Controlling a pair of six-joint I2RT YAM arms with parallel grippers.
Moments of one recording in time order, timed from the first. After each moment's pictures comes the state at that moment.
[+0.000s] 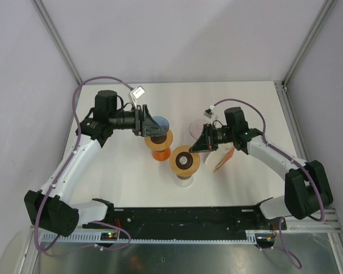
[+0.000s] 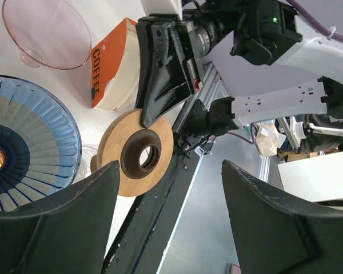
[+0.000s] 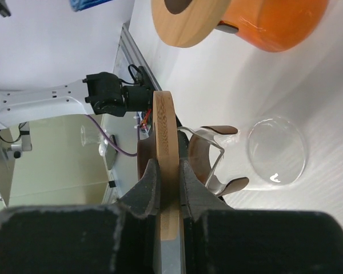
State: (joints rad) left arm -0.29 1.22 1.18 -0.49 0.98 -0.42; right arm 0.42 1.39 0.91 -0.17 -0.96 0.57
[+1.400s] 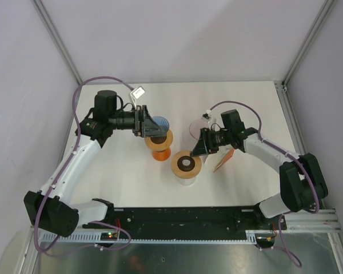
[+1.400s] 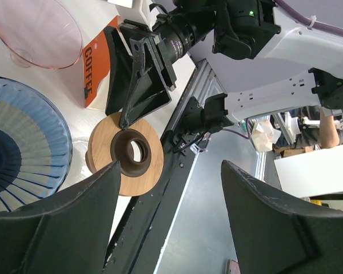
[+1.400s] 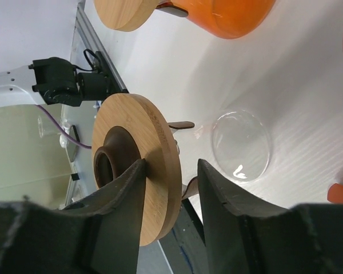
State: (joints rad) left arm -0.29 1.21 1.18 -0.49 1.00 -0.42; right arm 0.42 1.48 0.92 -0.27 -0.89 0.35
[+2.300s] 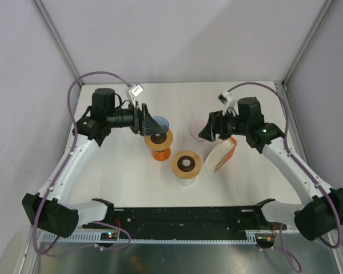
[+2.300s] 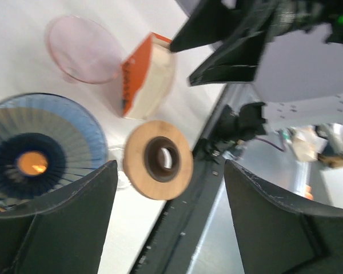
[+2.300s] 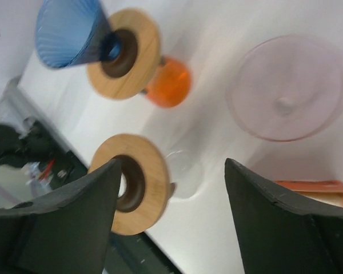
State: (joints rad) left arm -0.29 1.21 1.23 -0.54 0.93 -0.32; right arm 0.41 1.23 1.09 -0.46 -0.54 0.26
